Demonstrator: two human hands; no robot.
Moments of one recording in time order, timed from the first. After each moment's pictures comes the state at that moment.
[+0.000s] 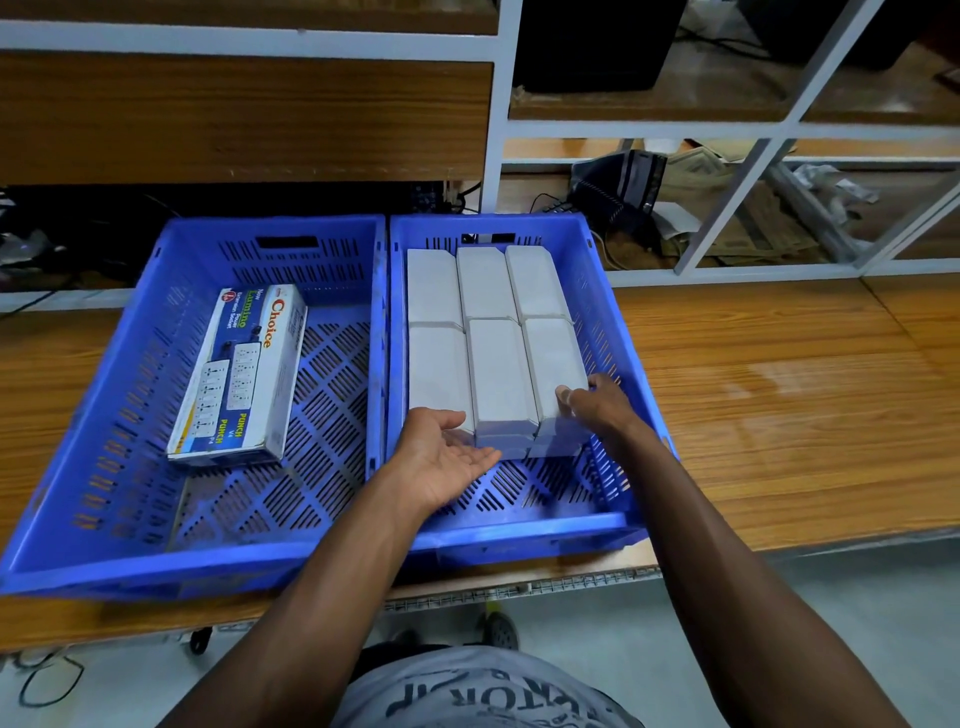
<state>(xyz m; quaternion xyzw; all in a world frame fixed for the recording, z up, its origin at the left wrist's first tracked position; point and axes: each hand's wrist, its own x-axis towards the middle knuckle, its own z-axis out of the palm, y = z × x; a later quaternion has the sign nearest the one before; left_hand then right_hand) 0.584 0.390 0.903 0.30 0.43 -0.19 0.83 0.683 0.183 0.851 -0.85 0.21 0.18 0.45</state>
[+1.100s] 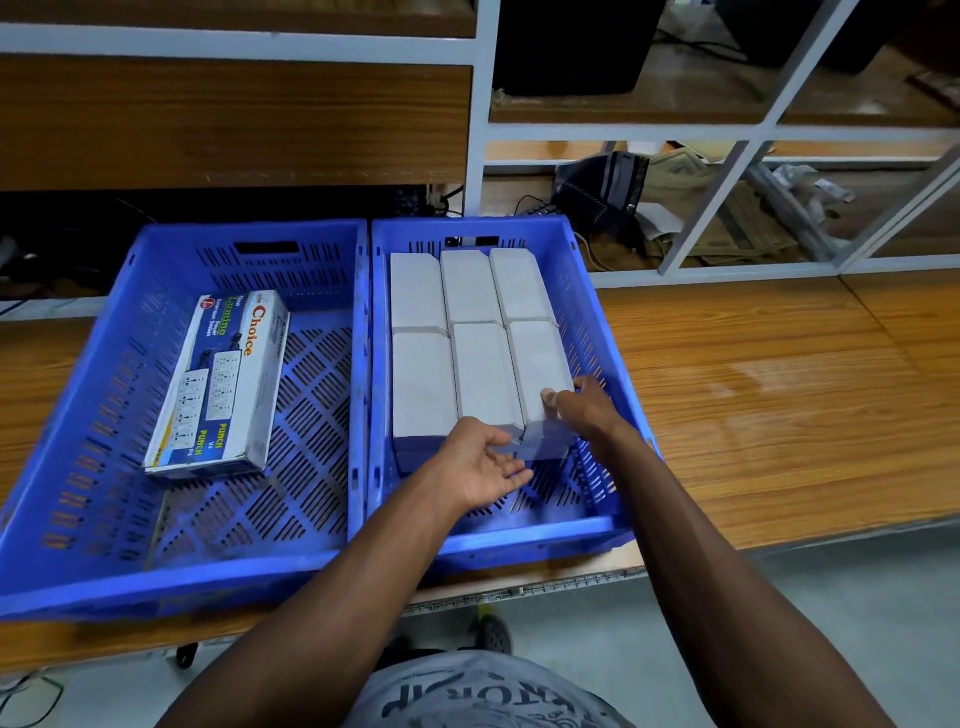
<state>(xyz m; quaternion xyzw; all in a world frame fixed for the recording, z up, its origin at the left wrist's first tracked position) 0.607 0.340 0.878 0.36 0.43 -0.27 0.78 0.683 0.183 0.853 -0.84 0.22 0.20 0.46</state>
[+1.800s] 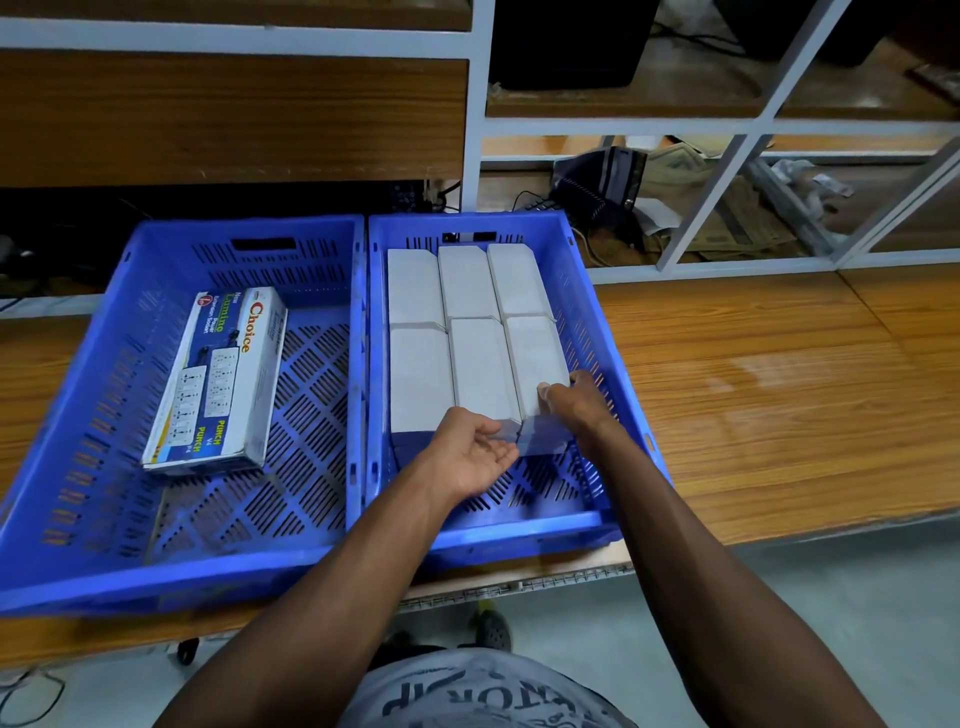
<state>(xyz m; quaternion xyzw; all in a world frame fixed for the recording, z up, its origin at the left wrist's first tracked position) 0.614 0.346 0.872 0.31 0.44 -0.25 0.80 0.676 0.194 0.858 -0.83 0.24 0.18 0.48</state>
